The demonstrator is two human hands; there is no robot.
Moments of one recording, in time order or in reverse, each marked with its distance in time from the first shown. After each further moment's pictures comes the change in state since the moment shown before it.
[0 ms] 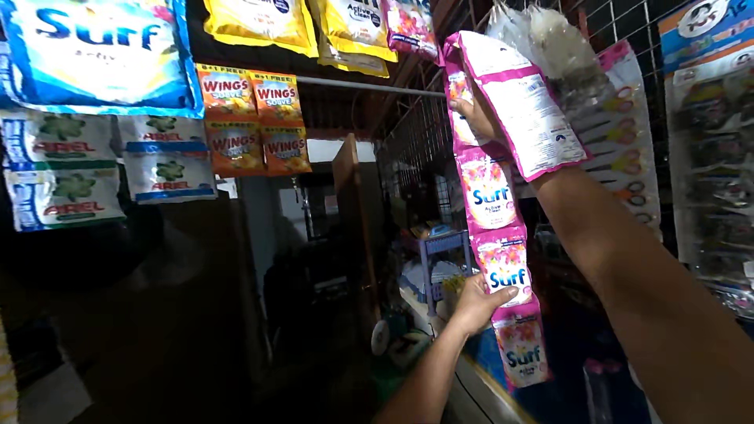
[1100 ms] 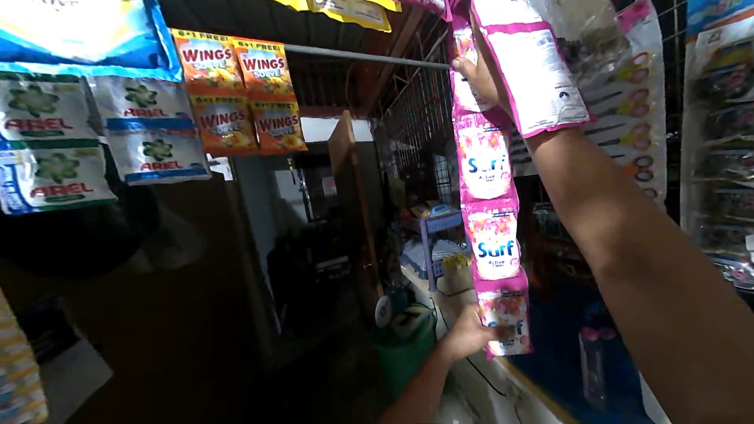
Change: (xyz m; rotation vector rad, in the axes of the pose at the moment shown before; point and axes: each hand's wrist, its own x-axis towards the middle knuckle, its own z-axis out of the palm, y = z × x) left_hand -0.069 -0.047 -0.021 0.151 -0.111 -0.227; right_hand 0.005 -0.013 -0.002 -0.170 0.064 0.082
